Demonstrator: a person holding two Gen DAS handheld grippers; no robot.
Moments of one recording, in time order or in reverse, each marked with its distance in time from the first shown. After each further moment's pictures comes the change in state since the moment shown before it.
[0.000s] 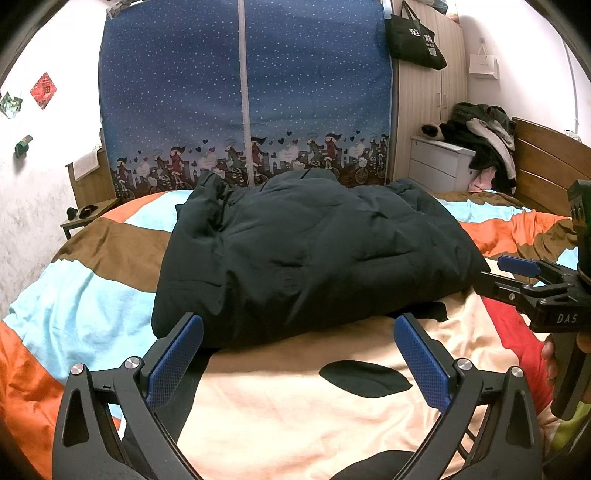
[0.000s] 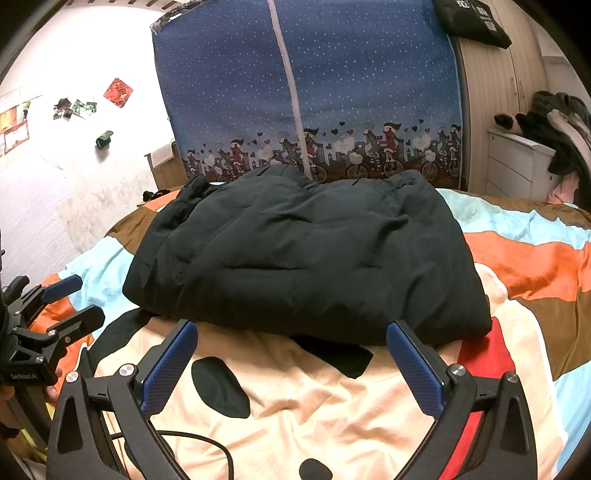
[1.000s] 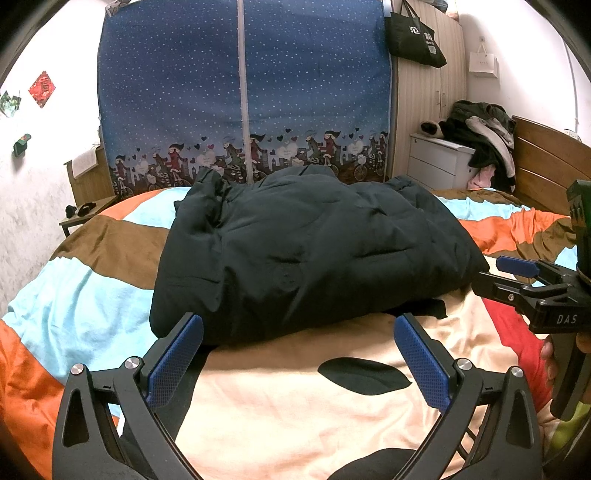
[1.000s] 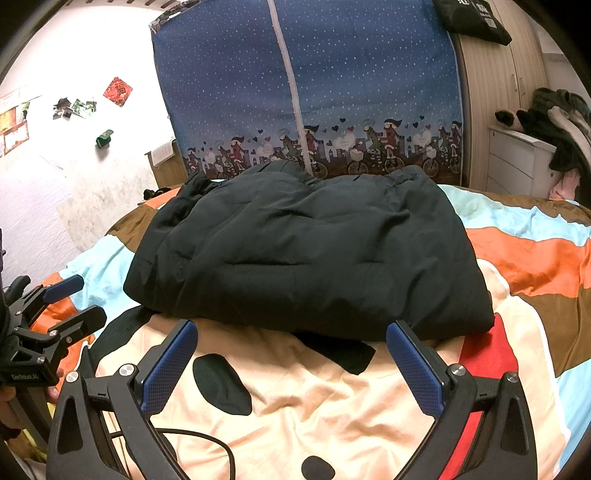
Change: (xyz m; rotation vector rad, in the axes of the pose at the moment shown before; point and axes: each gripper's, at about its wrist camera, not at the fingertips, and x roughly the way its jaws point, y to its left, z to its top) left arm 0.000 -0.003 -0.003 -0.001 0.008 -0.007; right arm 0.001 0.001 -0.002 0.005 0.005 0.000
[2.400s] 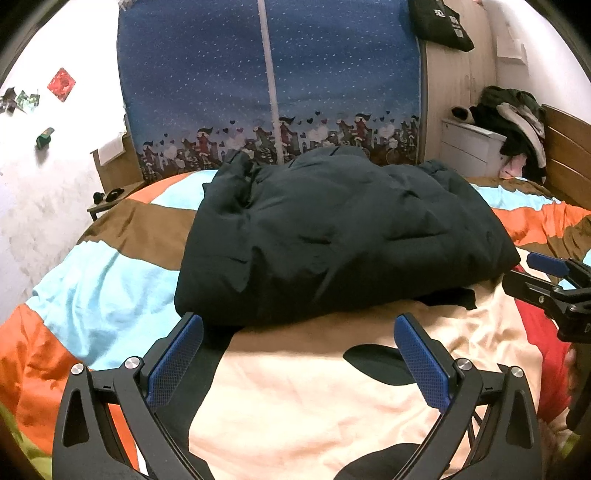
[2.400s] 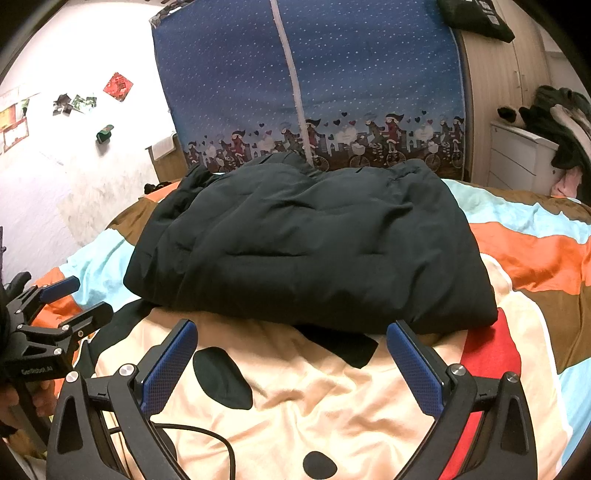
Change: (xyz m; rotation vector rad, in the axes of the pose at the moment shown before) left arm 0.001 -0.003 -0.007 -0.017 0.069 0.130; right arm -0.002 0.015 -0.018 0.002 0.019 -0.003
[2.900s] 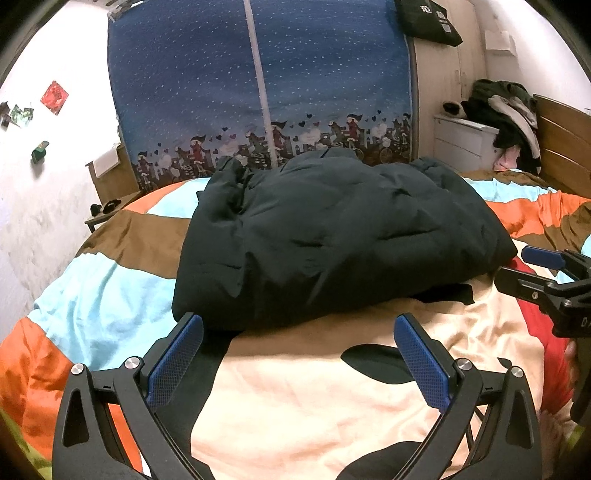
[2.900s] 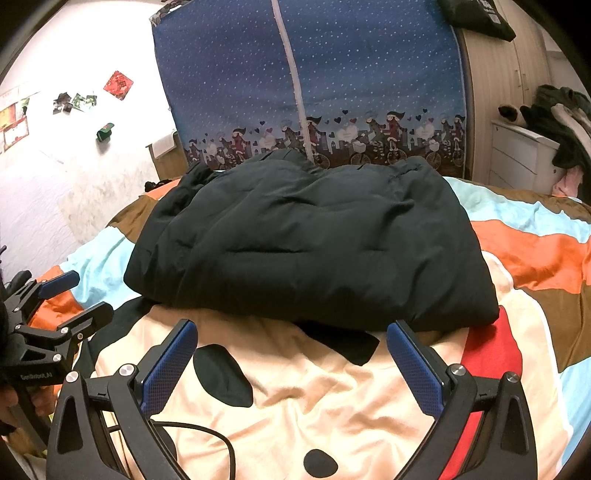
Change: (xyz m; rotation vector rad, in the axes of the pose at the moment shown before) left arm 0.000 -0.002 0.001 0.043 -0.007 -0.005; right arm -0.001 0.003 0.000 0.006 0.014 0.002
